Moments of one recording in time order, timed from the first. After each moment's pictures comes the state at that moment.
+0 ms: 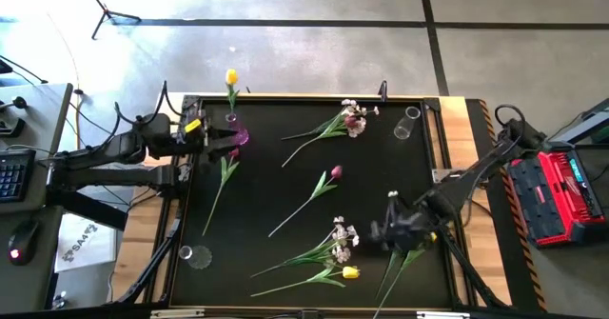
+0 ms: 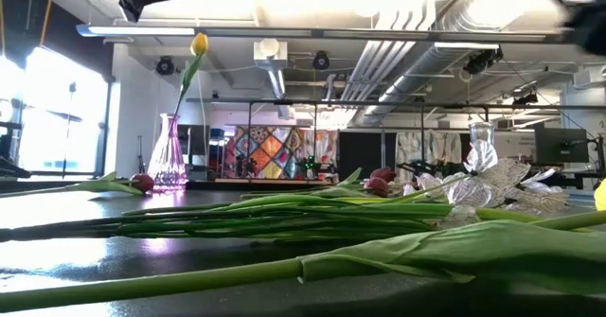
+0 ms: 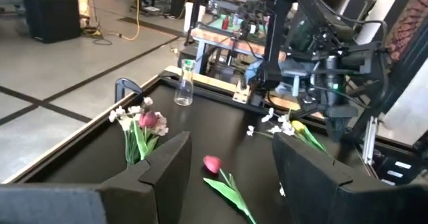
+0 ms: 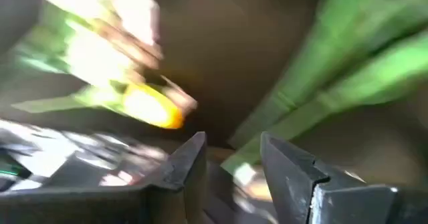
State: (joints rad) left arm 0.18 0.53 0.68 -0.30 -0.04 -0.20; right arm 0.65 1.27 0.82 -0.62 -0.18 2.30
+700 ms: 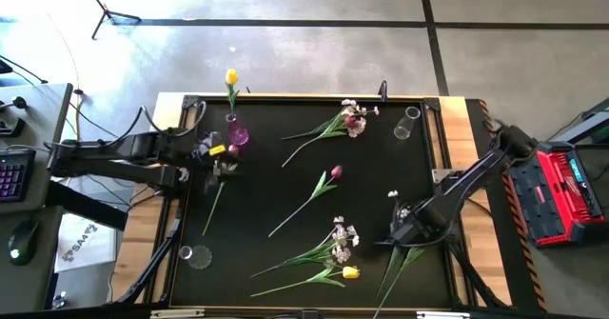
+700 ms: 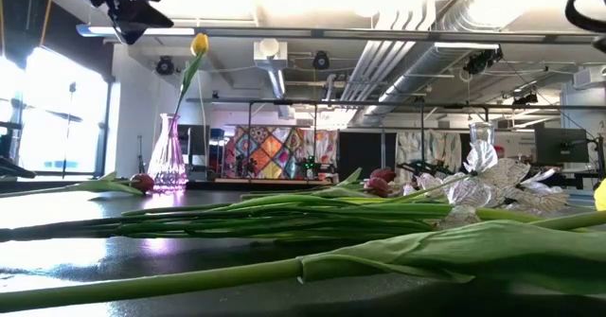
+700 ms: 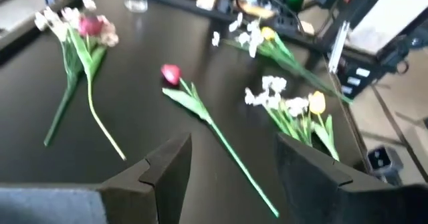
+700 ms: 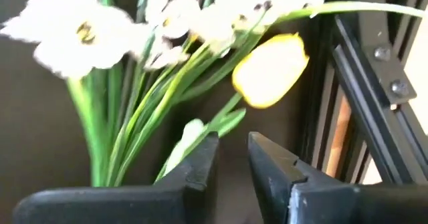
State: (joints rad) left arm 0.01 0.66 0.68 -0.50 0.02 -0.27; right arm 0.69 1.42 0.82 -1.04 -0.34 2.37
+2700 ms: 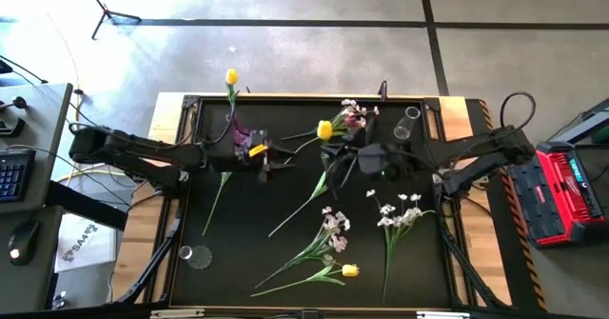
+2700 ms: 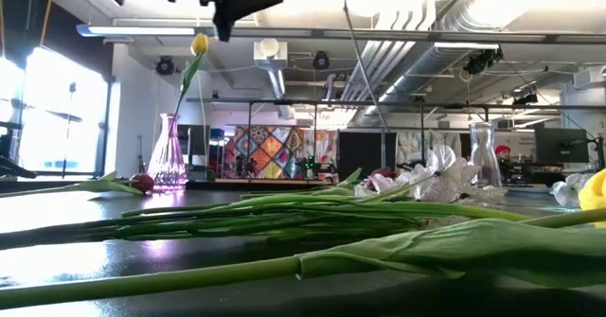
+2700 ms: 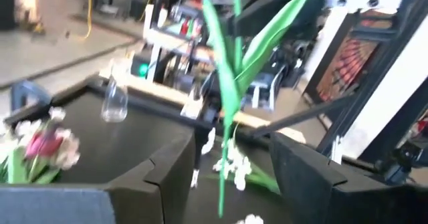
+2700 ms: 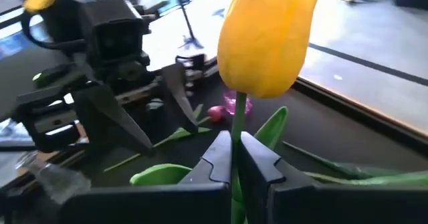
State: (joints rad) left arm -0.02 1.21 0.68 0.49 -0.08 -0.29; right arm 0.20 1.43 1.39 -0.43 0.62 0.55
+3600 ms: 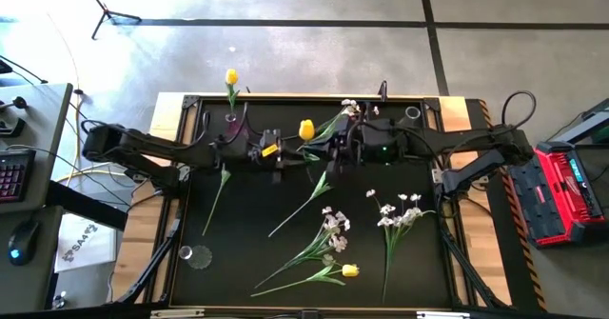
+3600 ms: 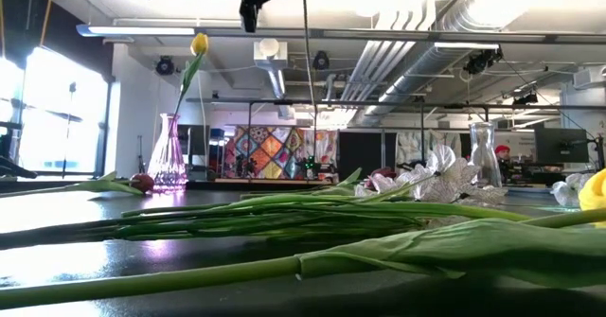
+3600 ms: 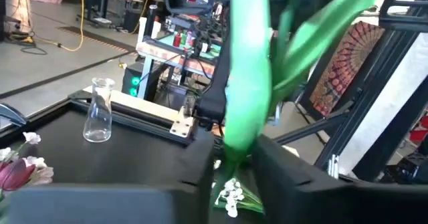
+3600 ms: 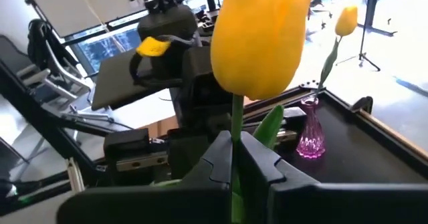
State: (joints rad) left arm -0.02 1.34 0.81 0.53 -0.09 -0.30; right arm 0.09 1.44 1.39 -0.18 0.24 0.32
